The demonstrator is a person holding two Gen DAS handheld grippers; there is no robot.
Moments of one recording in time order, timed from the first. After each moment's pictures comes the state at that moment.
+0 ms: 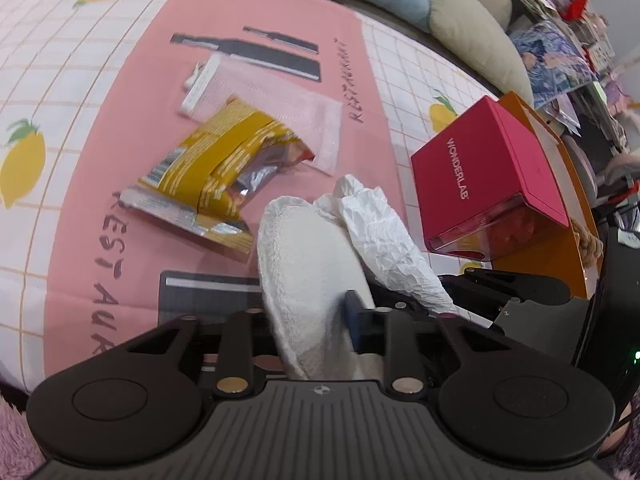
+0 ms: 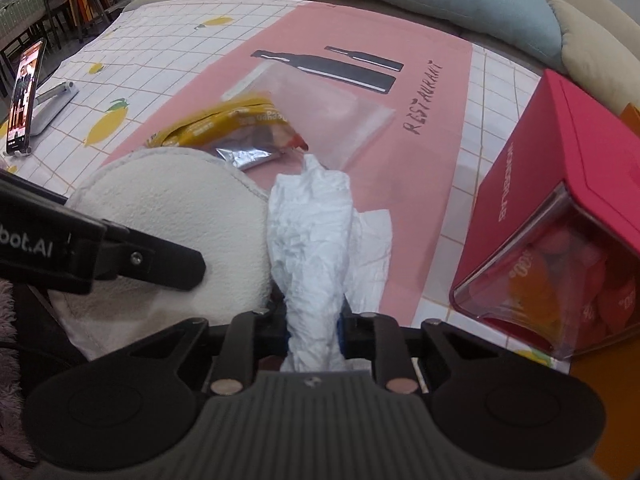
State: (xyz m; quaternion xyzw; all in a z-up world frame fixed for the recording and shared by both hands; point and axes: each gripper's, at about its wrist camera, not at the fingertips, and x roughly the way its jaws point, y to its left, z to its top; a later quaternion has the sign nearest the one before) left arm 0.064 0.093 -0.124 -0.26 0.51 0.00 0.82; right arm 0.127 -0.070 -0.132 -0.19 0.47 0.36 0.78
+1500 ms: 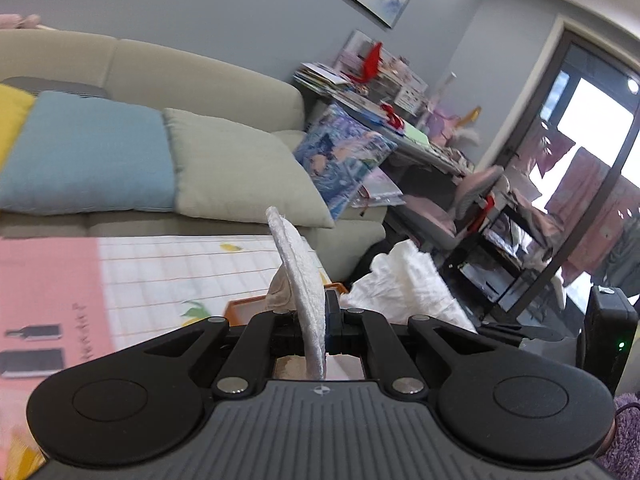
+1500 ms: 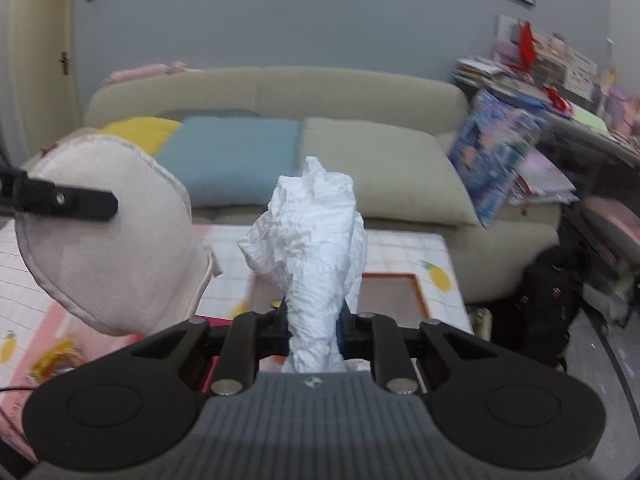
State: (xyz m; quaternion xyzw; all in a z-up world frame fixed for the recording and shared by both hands) left arm 0.213 -0.050 0.057 -0.18 0.30 -0.20 0.92; right arm 0.241 -0.307 0.057 -0.06 0.32 0.18 0.93
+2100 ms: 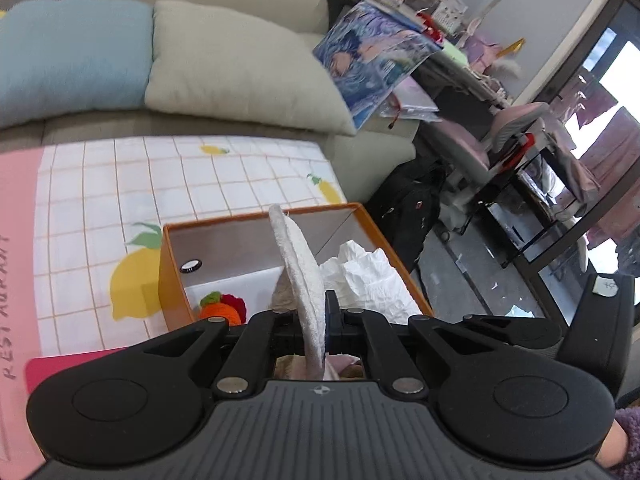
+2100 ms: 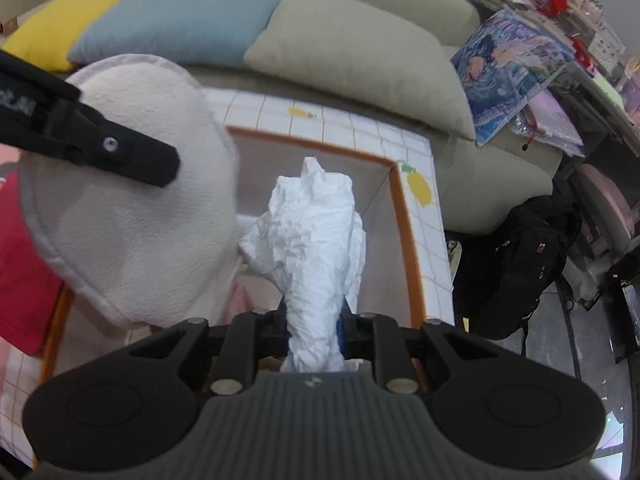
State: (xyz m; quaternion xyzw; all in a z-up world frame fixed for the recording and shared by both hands) left arm 0.296 -0.118 -0.043 -0.18 0.42 -0.17 0.87; right arm 0.322 -0.309 -0.058 -0.19 0.45 0.14 0.86
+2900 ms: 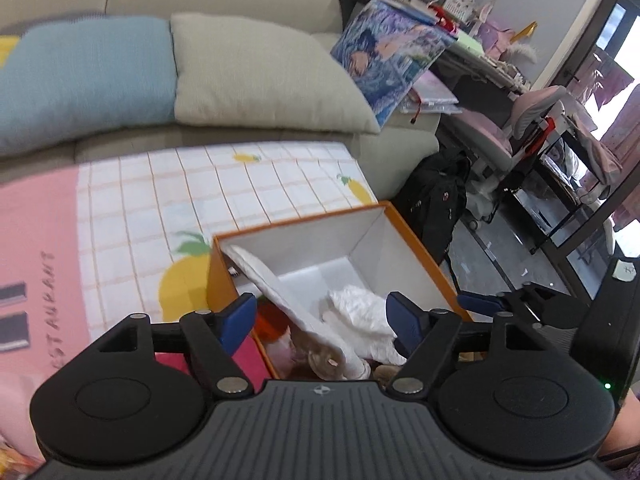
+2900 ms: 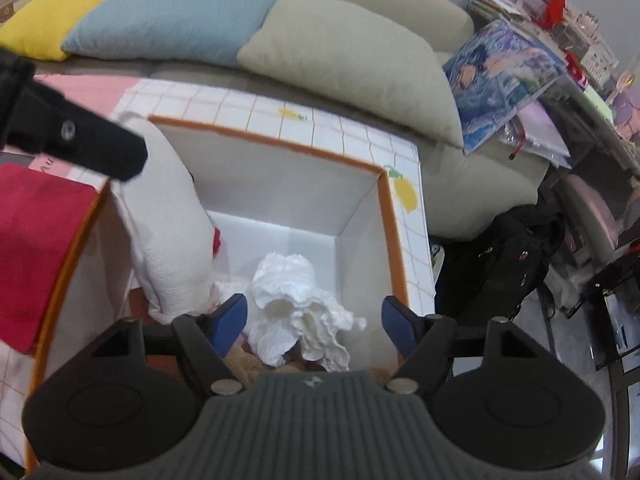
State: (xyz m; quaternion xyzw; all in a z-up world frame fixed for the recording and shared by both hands) left arm 0.281 -0.105 -0.006 -0.13 0.43 -0.14 0.88; right arm 0.309 -0.305 -0.040 -0.21 0.43 0.12 0.87
